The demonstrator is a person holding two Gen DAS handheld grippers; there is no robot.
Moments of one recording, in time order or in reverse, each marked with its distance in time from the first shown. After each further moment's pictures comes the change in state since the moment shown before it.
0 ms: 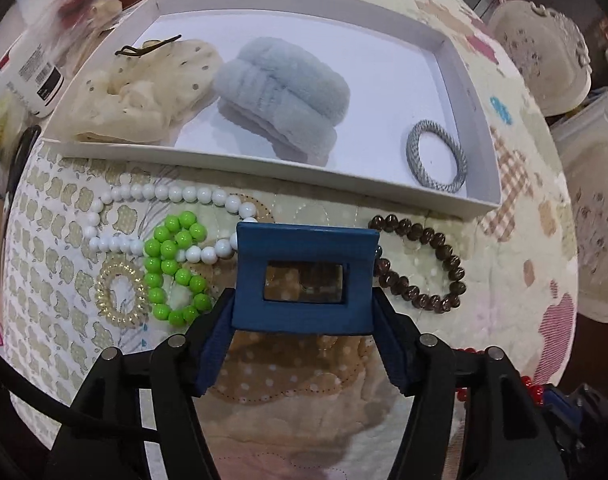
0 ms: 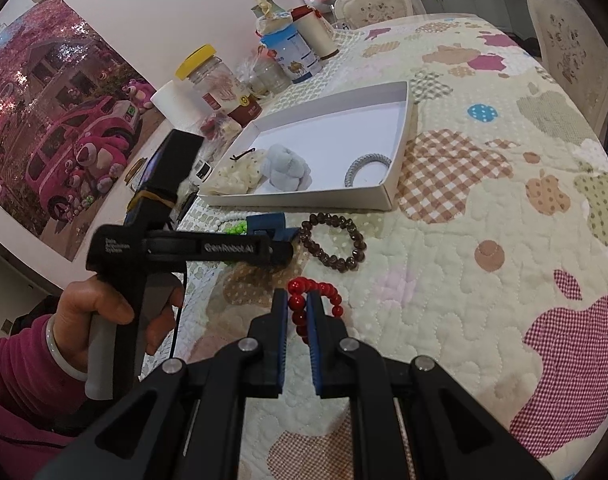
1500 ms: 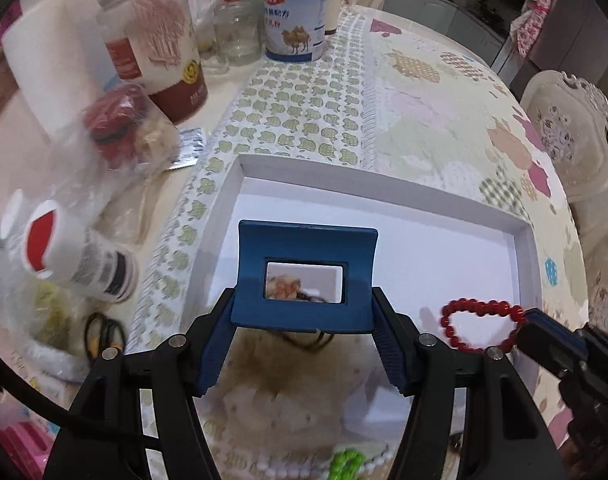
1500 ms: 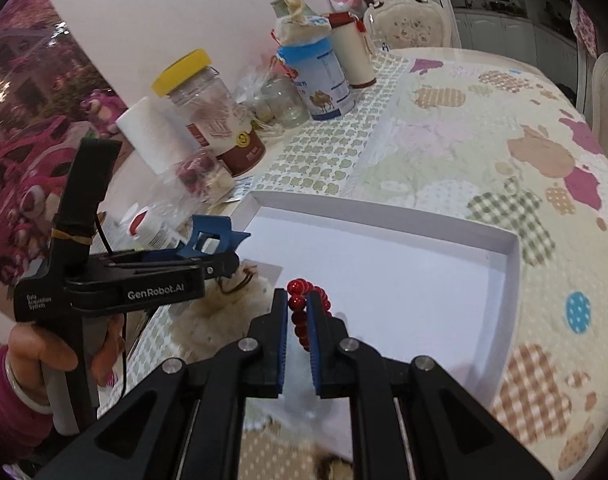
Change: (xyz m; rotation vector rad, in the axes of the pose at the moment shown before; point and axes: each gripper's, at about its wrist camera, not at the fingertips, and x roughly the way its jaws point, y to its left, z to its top) left arm -0.039 0.099 0.167 -0.008 -0.184 0.069; right arm 0.144 0.046 0.197 -0.114 0.014 -0.063
